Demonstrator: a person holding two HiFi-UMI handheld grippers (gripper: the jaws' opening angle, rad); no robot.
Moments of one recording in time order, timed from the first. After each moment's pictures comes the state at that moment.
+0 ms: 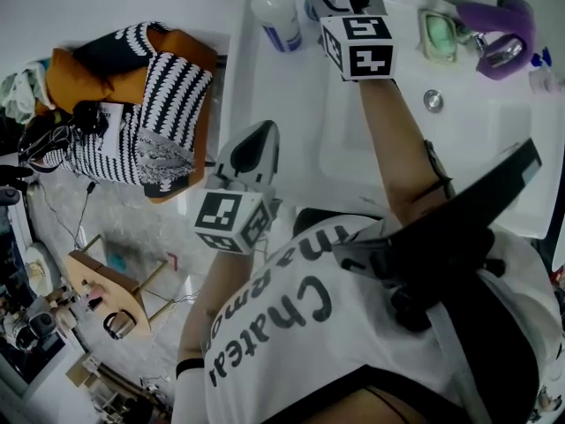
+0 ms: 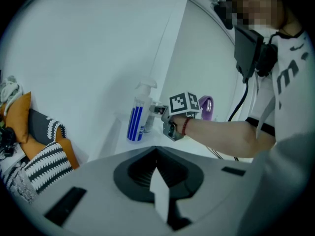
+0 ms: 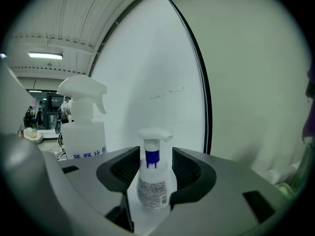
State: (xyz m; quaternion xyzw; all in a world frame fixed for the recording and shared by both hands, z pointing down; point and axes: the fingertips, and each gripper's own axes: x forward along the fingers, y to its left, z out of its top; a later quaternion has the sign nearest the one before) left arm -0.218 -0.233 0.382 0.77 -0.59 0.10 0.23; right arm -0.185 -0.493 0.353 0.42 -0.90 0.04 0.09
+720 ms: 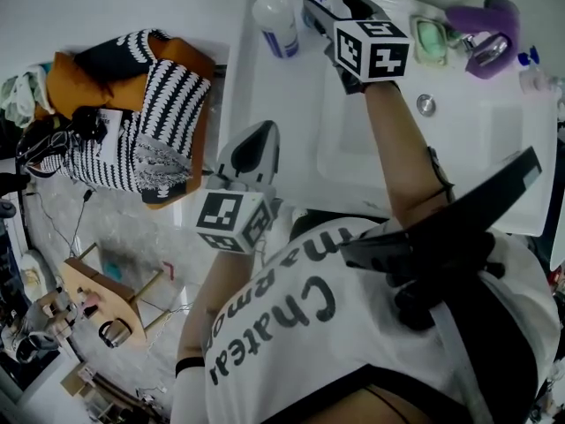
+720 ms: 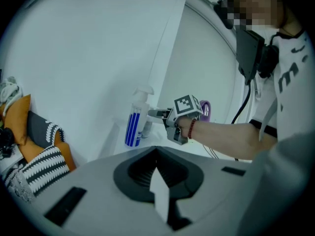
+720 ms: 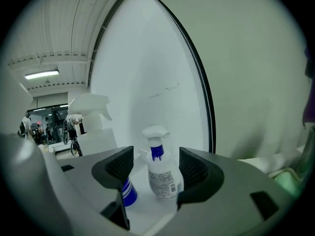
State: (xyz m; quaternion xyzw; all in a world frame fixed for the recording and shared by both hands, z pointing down) left arm -0.213 -0.232 0.368 0.77 -0.59 0.08 0.21; right arm -0.175 -0.478 0.350 0.37 -0.92 0.13 0.09
